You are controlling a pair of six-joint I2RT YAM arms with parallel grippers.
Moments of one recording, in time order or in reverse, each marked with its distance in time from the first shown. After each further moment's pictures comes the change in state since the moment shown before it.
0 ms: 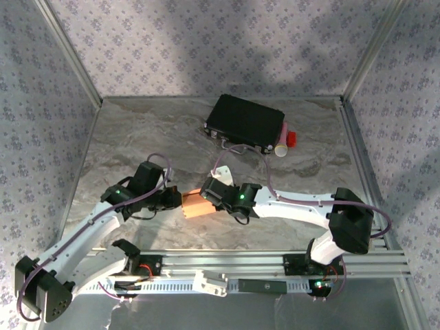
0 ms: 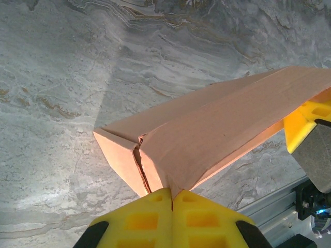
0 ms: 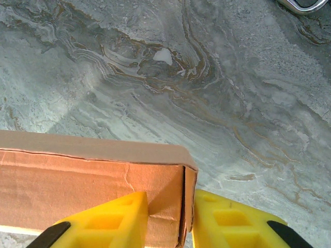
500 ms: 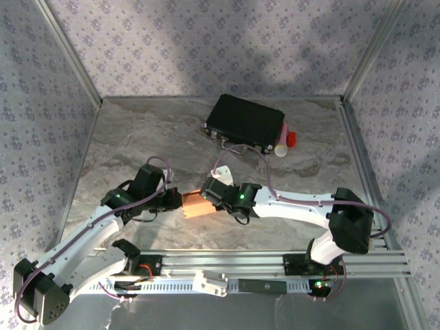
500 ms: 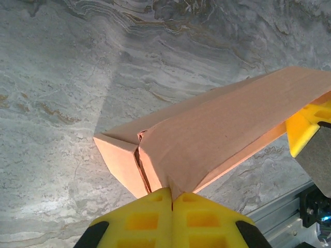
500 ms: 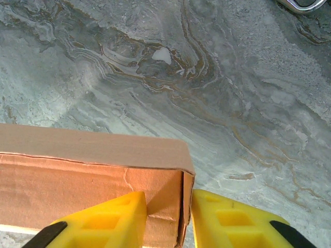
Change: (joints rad) left arm -0.030 -0.032 -0.043 0.049 -0.039 -0.026; right arm 0.000 0.000 0.001 -0.005 0.000 0.000
